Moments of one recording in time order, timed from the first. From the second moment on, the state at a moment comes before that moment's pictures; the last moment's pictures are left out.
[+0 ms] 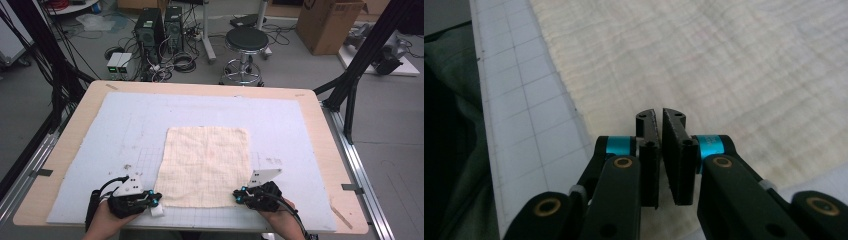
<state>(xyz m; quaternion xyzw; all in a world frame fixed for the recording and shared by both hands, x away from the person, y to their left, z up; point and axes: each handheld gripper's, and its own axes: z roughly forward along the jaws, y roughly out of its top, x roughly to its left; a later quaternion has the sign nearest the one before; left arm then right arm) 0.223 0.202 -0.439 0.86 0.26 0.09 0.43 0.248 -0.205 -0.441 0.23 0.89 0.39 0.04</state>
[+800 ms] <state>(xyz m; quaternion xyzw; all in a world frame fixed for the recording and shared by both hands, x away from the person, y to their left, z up) 0.208 0.217 -0.436 0.86 0.26 0.10 0.43 0.234 -0.200 -0.437 0.23 0.88 0.41 0.03</state>
